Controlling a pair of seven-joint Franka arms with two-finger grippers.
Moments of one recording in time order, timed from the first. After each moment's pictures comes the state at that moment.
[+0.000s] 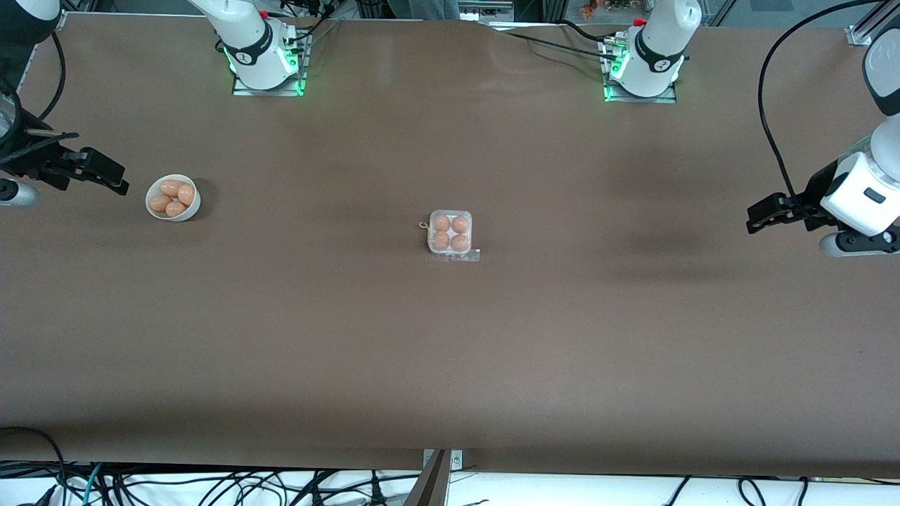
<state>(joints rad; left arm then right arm) -0.07 0.11 0.07 -1.63 0.00 1.74 -0.08 0.02 0.01 -0.04 -1.67 -0.02 1.69 0.06</state>
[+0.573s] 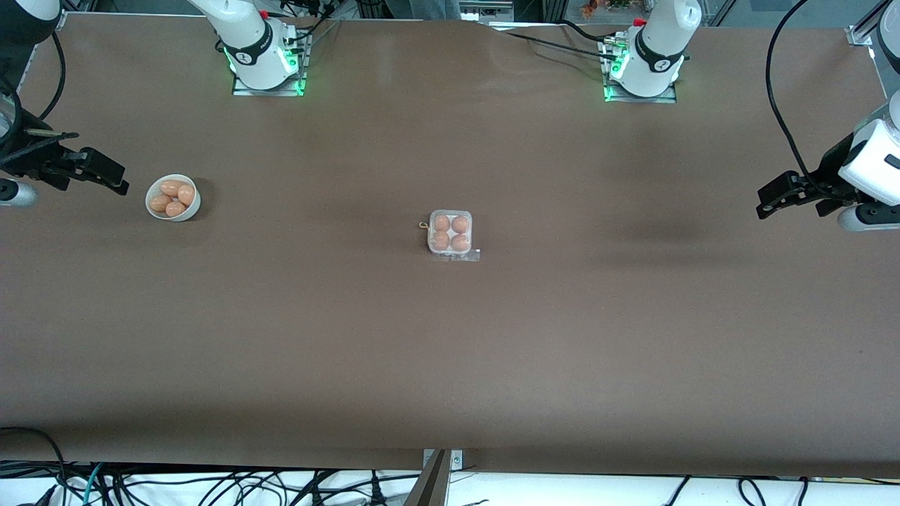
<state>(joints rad) -0.07 0.04 0.07 -1.67 0.00 1.75 -0.08 0.02 0.01 -0.04 -1.67 -0.02 1.69 0.06</state>
